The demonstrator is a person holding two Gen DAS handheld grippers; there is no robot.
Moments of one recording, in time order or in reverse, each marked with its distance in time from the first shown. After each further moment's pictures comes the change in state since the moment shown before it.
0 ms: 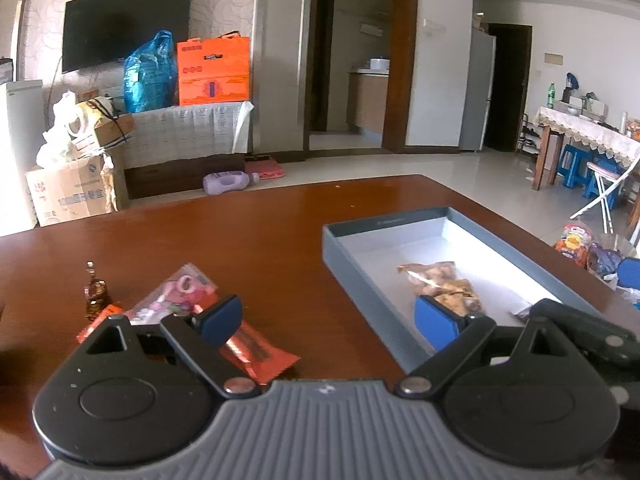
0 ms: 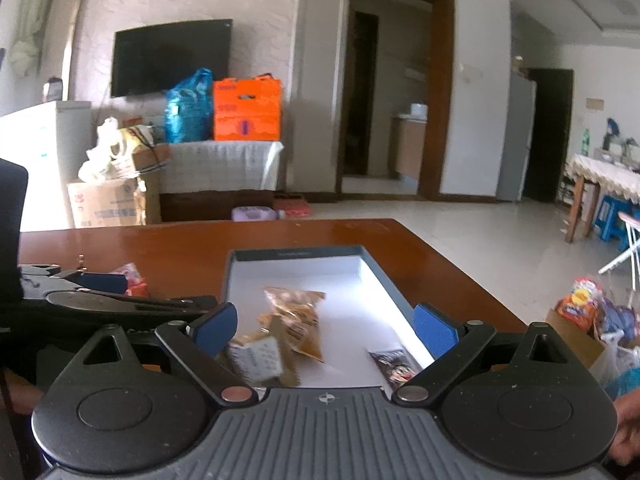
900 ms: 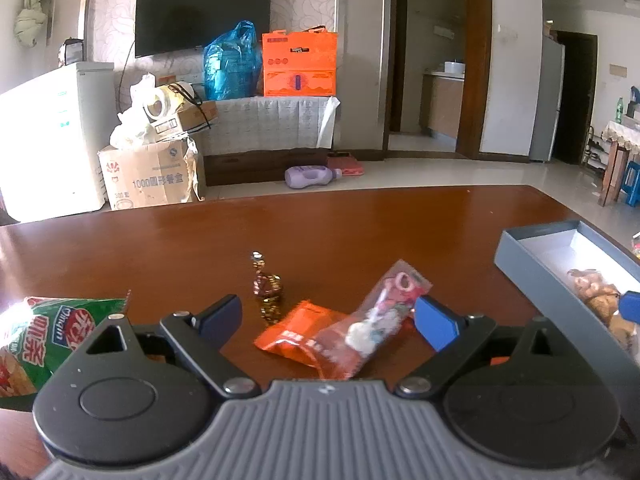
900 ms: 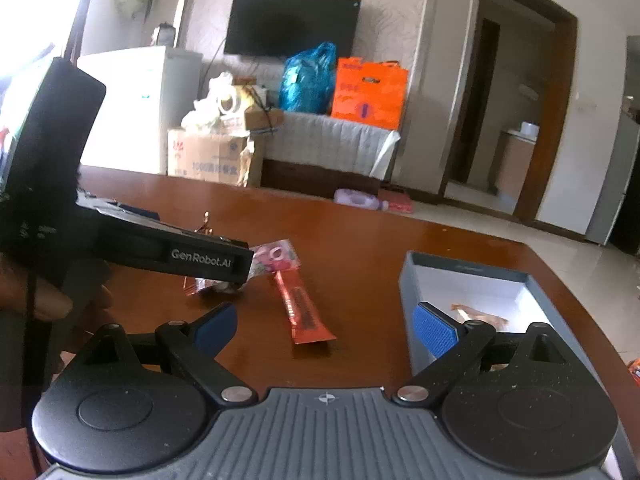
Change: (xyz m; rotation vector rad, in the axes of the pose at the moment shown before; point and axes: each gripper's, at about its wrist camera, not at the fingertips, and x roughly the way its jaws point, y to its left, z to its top) left arm -0.020 0.136 -0.004 -0.080 0.002 0.193; right arm 0.025 0.131 0.007 -0.221 0.062 0.247
